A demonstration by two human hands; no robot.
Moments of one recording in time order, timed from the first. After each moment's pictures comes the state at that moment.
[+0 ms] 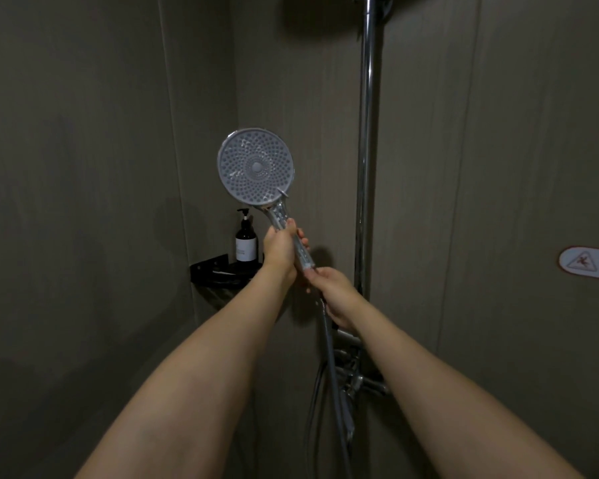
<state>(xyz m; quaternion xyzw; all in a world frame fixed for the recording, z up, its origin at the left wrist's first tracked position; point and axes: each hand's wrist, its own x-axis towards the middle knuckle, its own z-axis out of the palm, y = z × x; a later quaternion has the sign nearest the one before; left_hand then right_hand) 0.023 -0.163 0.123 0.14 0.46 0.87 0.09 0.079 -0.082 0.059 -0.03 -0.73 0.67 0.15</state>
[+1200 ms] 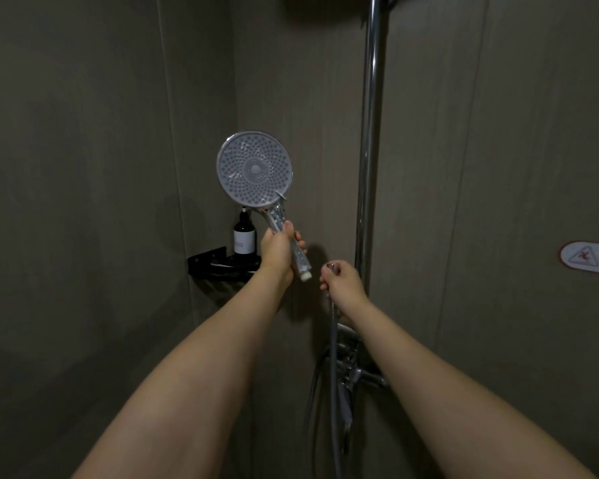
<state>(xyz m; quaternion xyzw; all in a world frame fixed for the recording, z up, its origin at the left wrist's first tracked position) 0.004 -0.163 0.101 0.14 0.47 0.87 0.08 0.073 -0.078 0.051 -0.13 -0.71 0.63 0.28</state>
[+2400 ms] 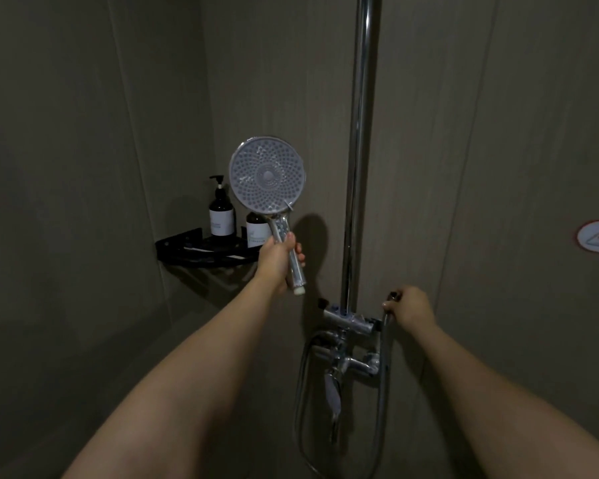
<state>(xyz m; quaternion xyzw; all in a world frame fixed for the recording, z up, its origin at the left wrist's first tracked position) -0.032 -0.122 0.045 0.15 0.54 0.82 0.14 0.085 0.072 -0.027 -0.34 -0.85 0.34 0.21</state>
